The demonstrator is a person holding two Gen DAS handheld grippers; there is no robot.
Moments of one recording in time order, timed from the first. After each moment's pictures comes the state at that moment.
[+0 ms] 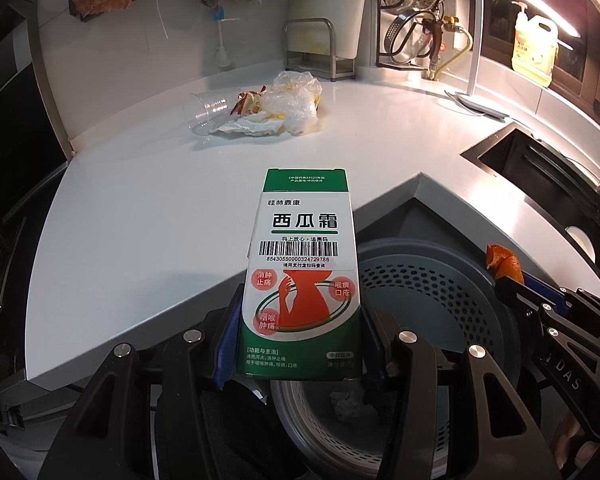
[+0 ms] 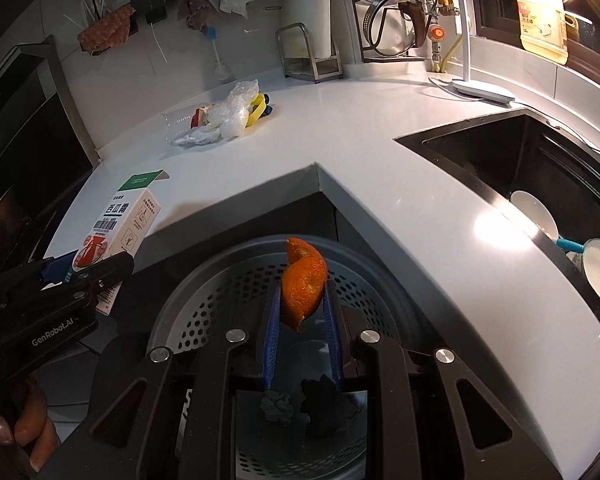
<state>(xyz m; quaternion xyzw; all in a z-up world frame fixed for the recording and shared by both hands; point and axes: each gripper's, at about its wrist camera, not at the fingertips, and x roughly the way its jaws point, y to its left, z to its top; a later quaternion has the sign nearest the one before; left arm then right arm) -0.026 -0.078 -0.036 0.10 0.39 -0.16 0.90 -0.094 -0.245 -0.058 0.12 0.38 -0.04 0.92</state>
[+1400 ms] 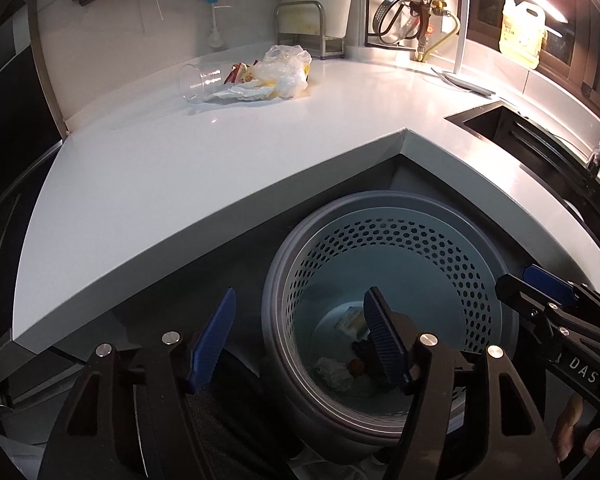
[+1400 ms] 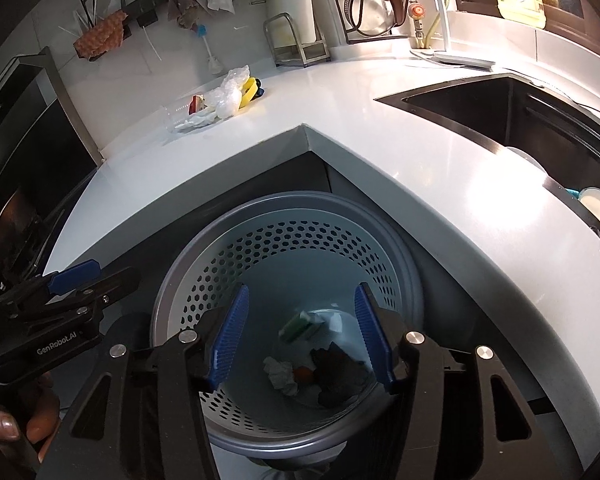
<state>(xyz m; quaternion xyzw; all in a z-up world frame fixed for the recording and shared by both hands) -0.055 -0.062 -0.057 0.10 0.41 -0.17 0.89 -0.134 -0.247 -0.077 0.16 0.38 -0.04 0.91</state>
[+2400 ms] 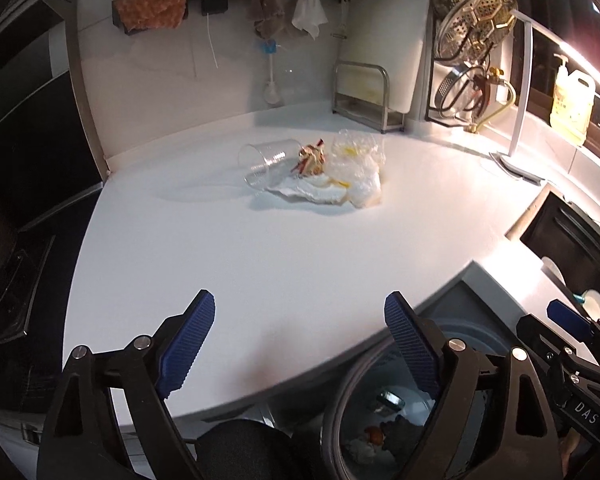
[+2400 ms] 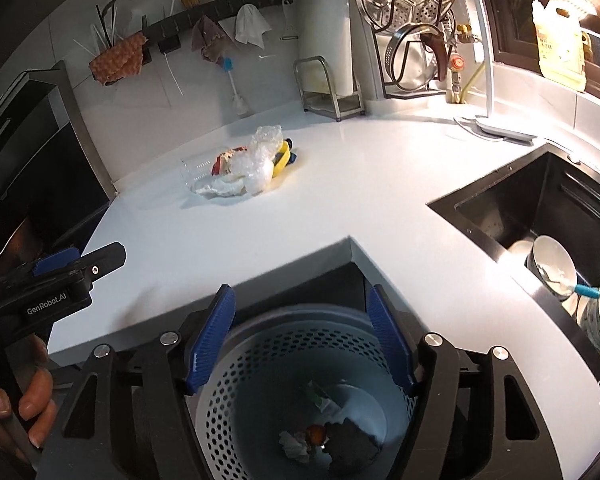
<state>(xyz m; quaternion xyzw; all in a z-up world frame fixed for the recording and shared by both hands) 0.031 -0.041 0.020 0.06 0.34 -0.10 0.93 -0.045 -0.241 -0.015 0.13 0.33 -0.01 0.94</state>
